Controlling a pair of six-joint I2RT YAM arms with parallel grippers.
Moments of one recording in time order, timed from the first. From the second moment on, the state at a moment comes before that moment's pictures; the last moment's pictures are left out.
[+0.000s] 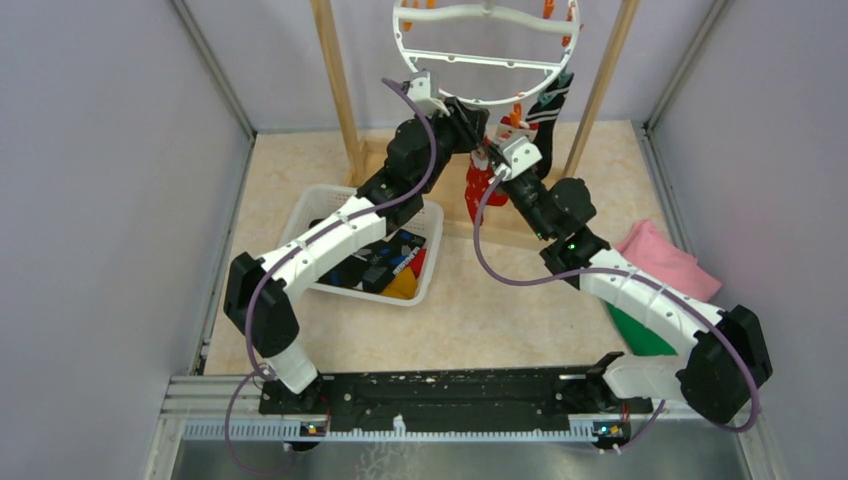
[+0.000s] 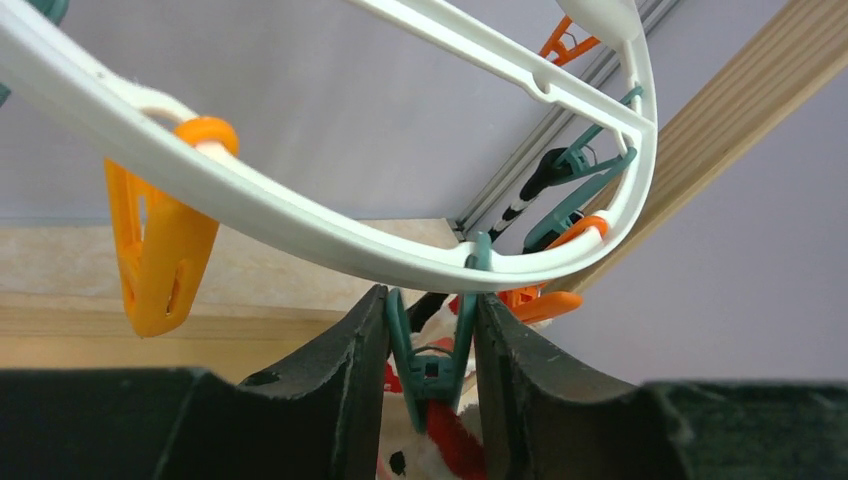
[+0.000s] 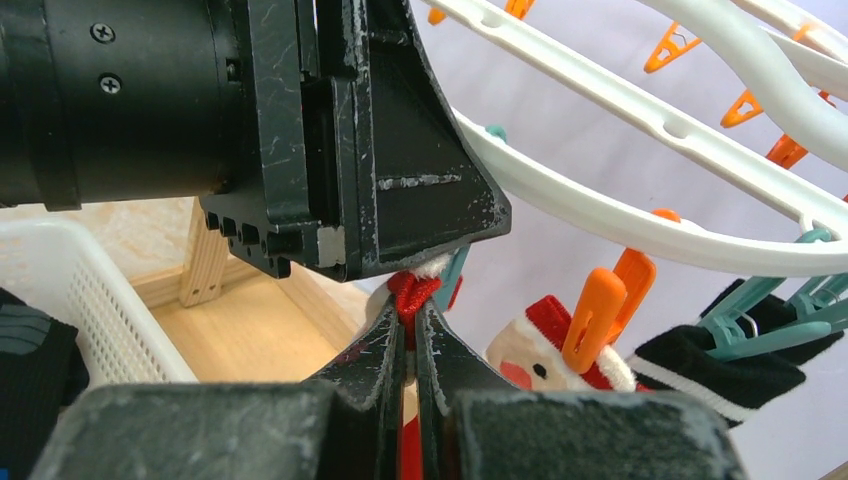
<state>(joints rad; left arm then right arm) -0.75 1.67 1.54 0.26 -0.28 -0.53 0.66 1.23 0.91 0.62 0.06 -0.41</state>
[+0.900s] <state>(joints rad) -0.75 1.54 1.45 0.23 -0.30 -0.54 0.57 1.21 0.91 0.56 0.02 -0.26</state>
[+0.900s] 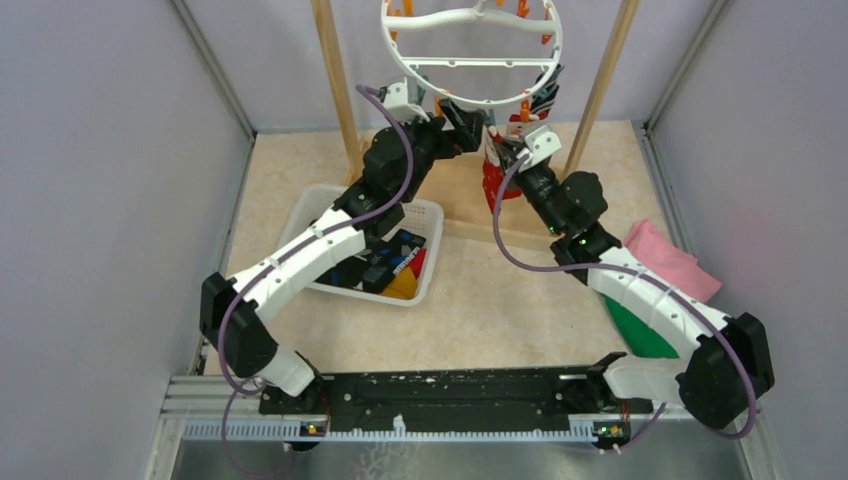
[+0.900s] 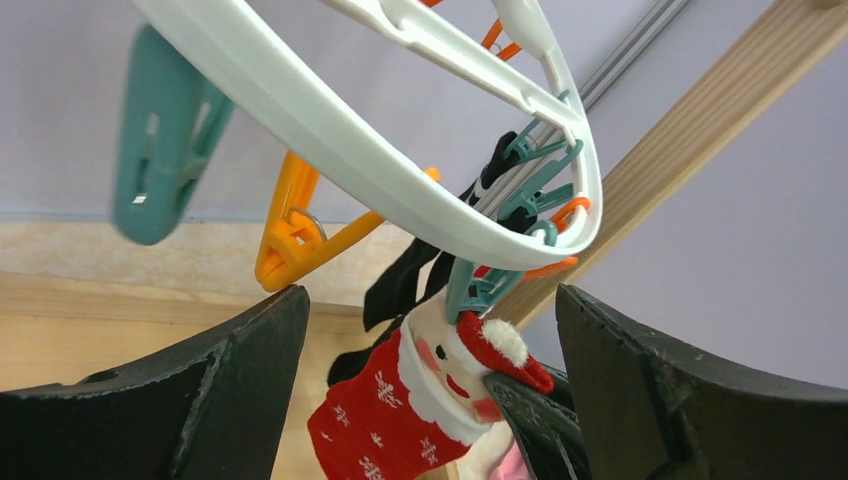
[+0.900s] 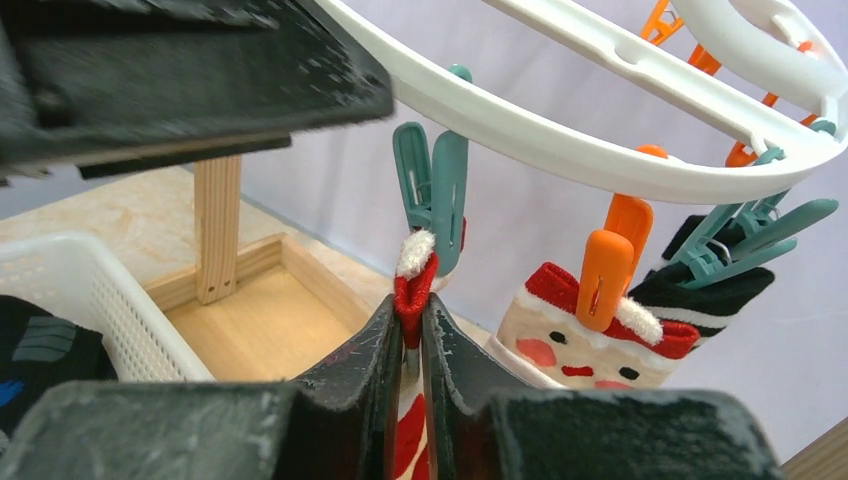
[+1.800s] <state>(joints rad) -0.74 1.31 1.22 0.33 -0.09 -0.34 0.30 1.21 0.95 0.49 -0.36 -0.07</state>
